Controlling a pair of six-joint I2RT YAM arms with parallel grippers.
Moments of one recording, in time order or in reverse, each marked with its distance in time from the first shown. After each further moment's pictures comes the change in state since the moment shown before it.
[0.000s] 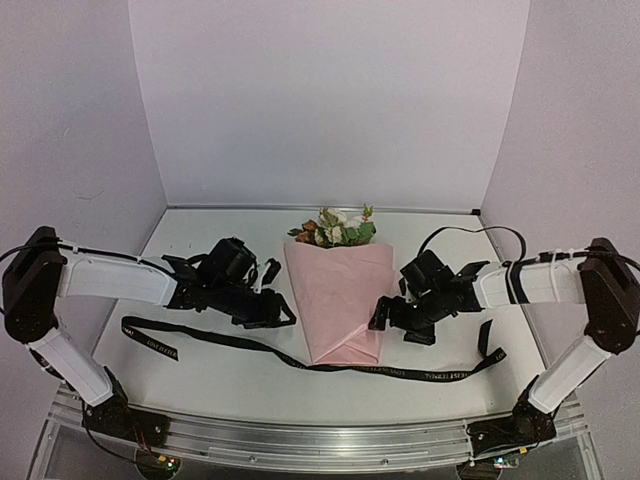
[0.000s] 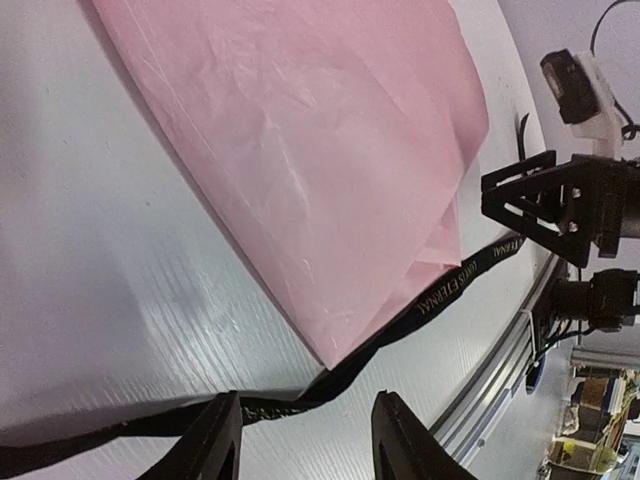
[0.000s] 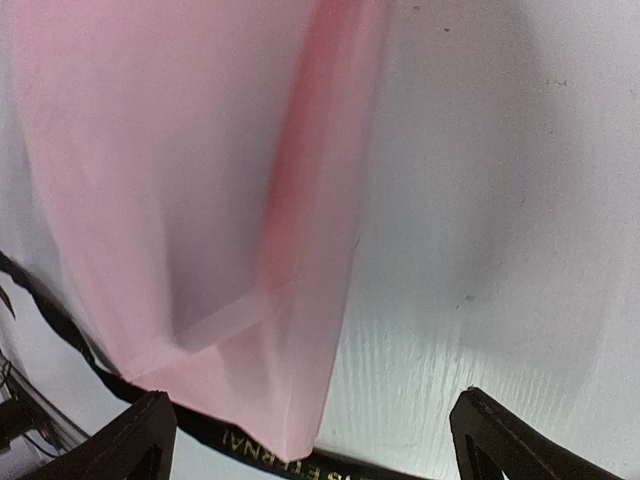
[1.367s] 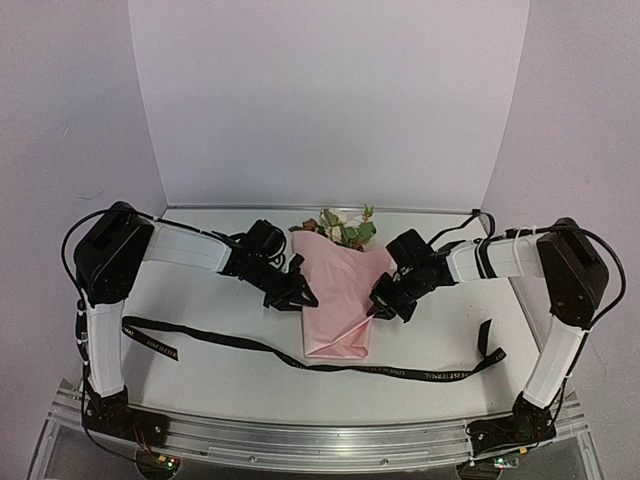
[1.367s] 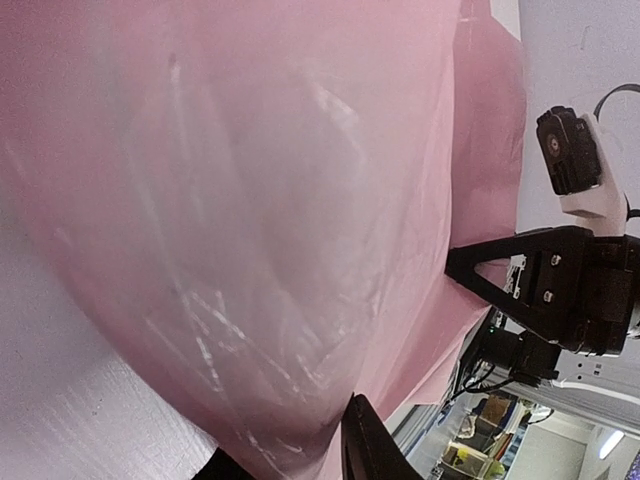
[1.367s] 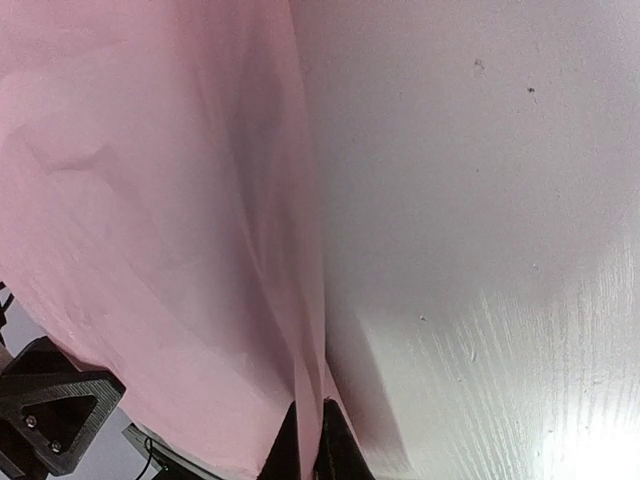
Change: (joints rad) left arm 0.136 0.476 0.429 -0.060 0.324 -0.110; right arm -0.080 0.247 0.244 0.006 -0.162 0.346
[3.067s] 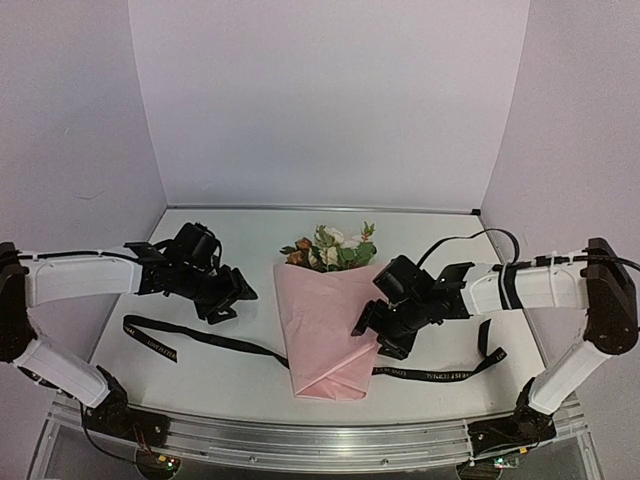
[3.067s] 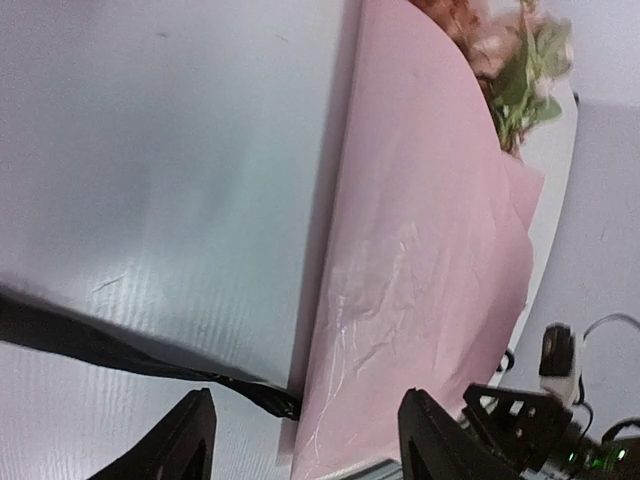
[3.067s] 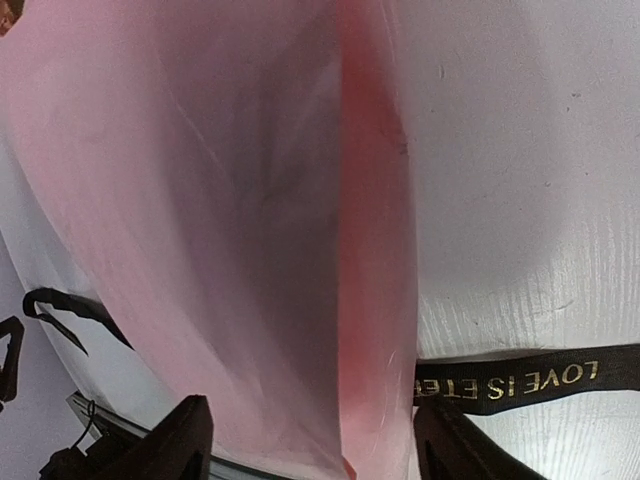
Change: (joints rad) left arm 0.031 -0.643 -0.446 -0.181 -0.433 -0.367; right arm 0.278 -0.222 -0.137 -0.085 0.206 0.124
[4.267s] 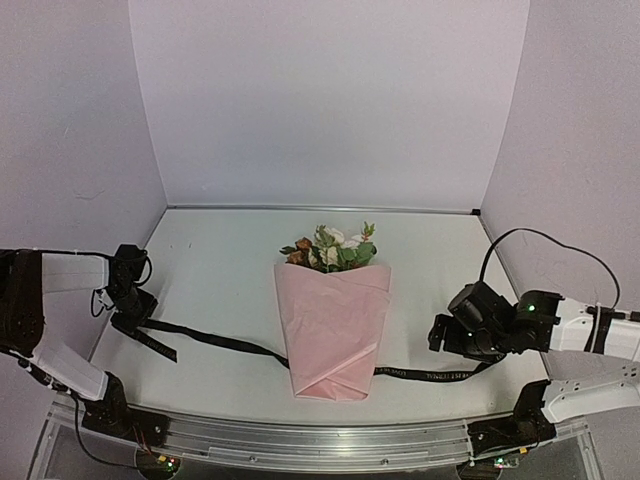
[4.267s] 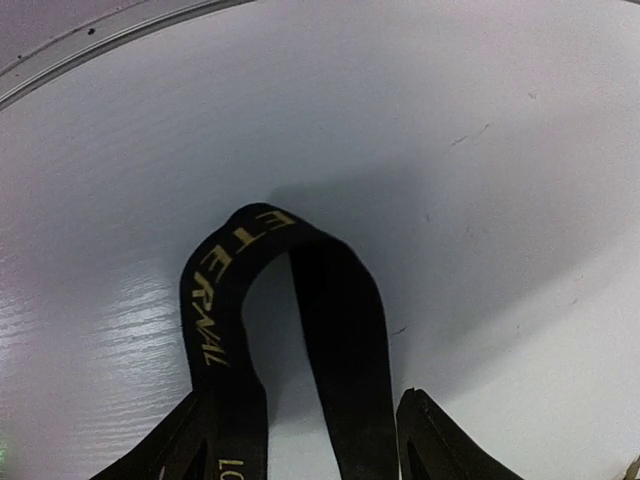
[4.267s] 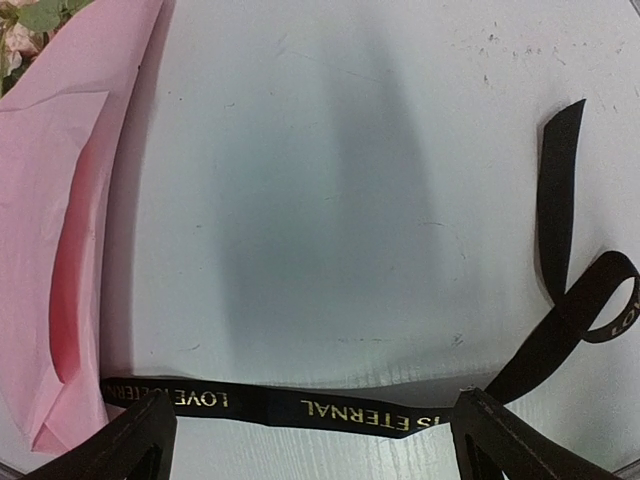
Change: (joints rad) left arm 0.643 0.014 -0.187 -0.204 -0.384 -0.126; right arm -0.029 -0.593 -0.337 -0.302 0.440 -0.298
